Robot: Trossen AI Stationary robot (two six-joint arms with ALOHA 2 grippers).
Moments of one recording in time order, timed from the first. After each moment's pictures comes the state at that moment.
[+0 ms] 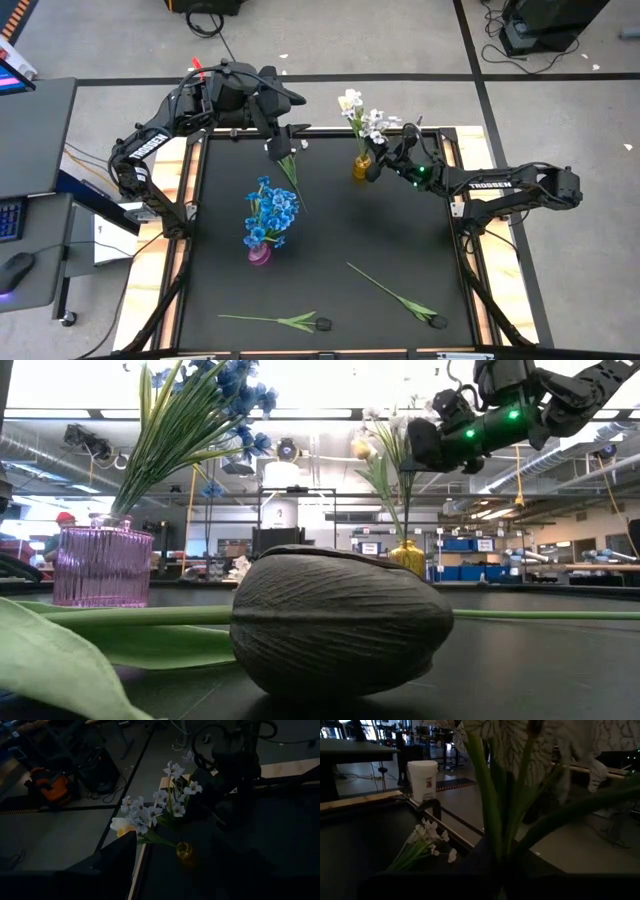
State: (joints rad) left arm 0.28 1.58 2.15 -0.97 -0.09 0.30; right arm -0.35 1.19 0.51 0.60 0.45 -0.03
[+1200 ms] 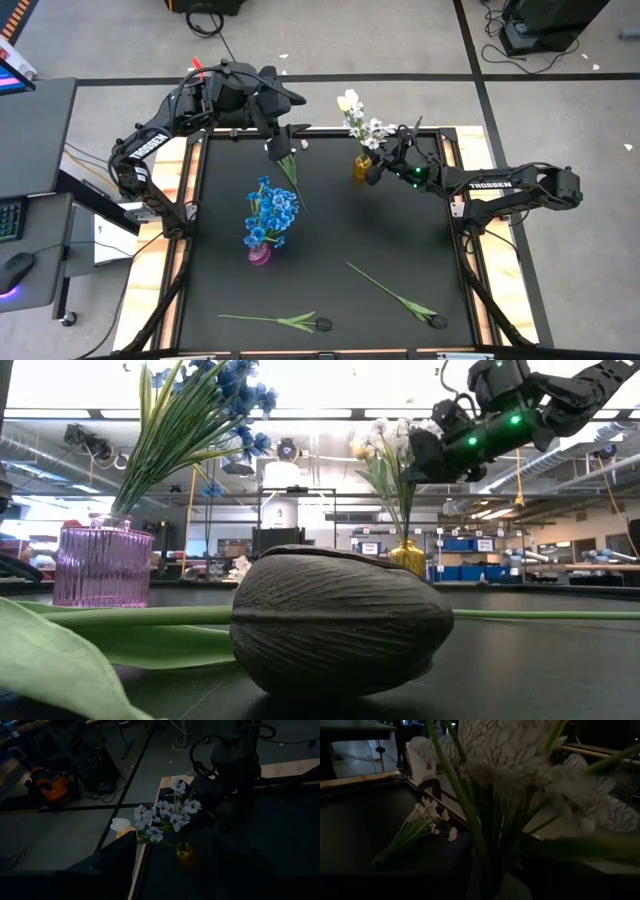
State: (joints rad) left arm 0.28 1.58 2.15 -0.97 -0.09 0.30; right arm -0.35 1.19 0.51 0.48 0.45 0.00
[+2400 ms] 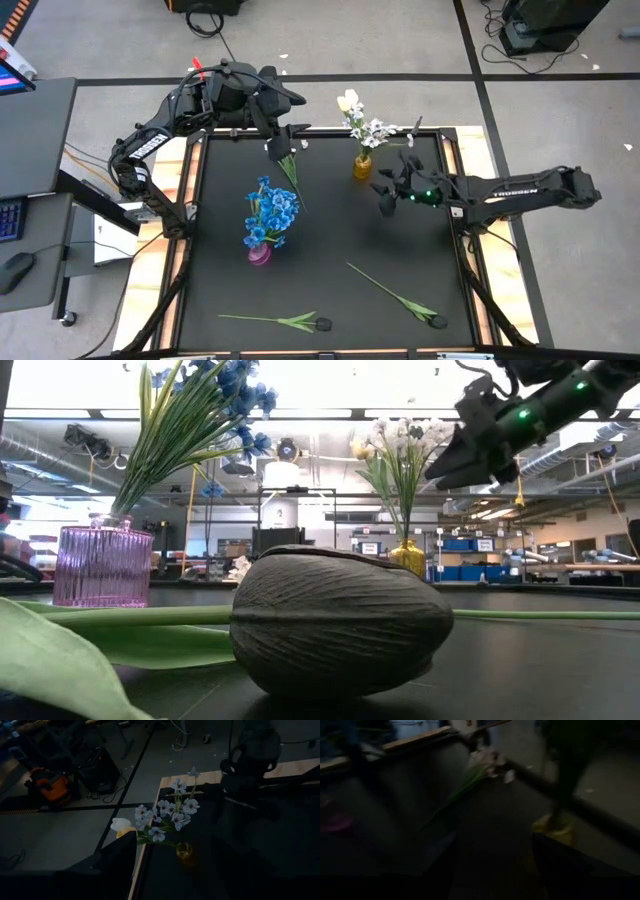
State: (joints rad) left arm 0.28 1.58 2.15 -0.97 -0.09 0.30; right arm -0.08 0.95 0.51 -0.04 0.42 0.33
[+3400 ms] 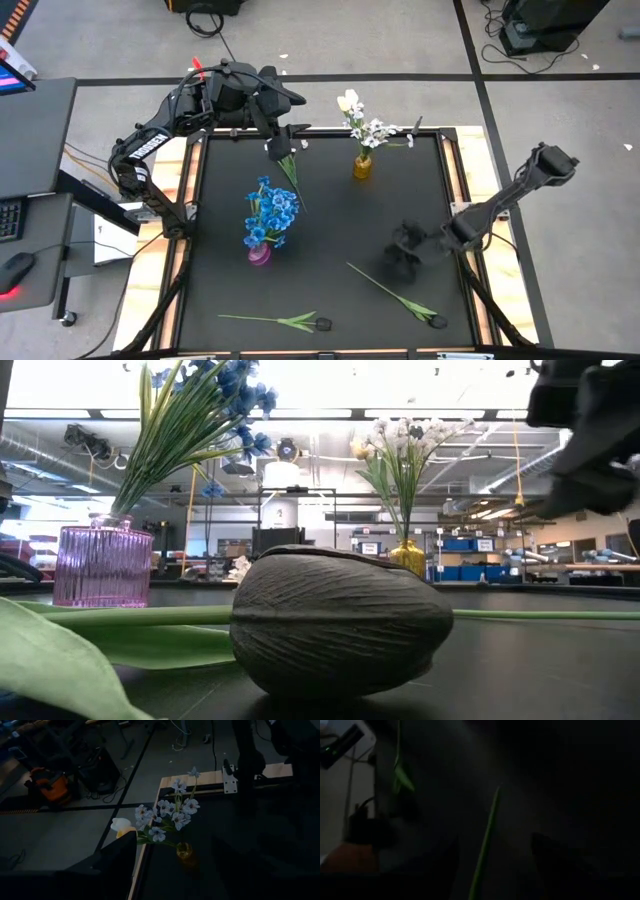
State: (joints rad) left arm 0.28 1.58 2.15 -0.97 -0.09 0.30; right arm 0.57 1.12 0.51 -0.17 0.34 1.02
